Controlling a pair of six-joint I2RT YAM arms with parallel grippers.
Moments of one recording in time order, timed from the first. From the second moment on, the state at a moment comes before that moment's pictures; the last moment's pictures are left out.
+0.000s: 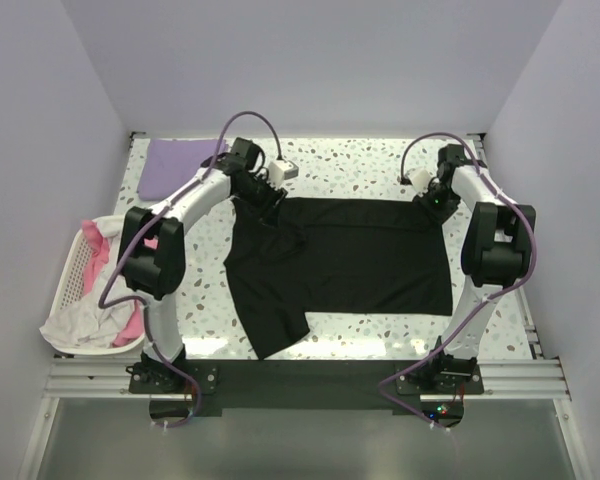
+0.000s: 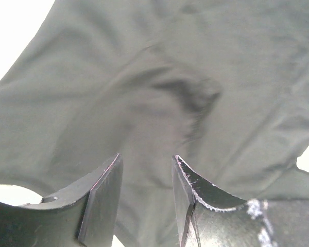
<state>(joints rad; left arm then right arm) -0.38 1.95 1.57 -0.74 0.45 0.38 -0.09 2.01 1.54 -0.86 -0.03 -0.84</state>
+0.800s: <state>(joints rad) -0.23 2.07 1.55 -0.71 0.37 0.32 -0.07 2.06 1.53 -0.85 -0.02 -0.86</state>
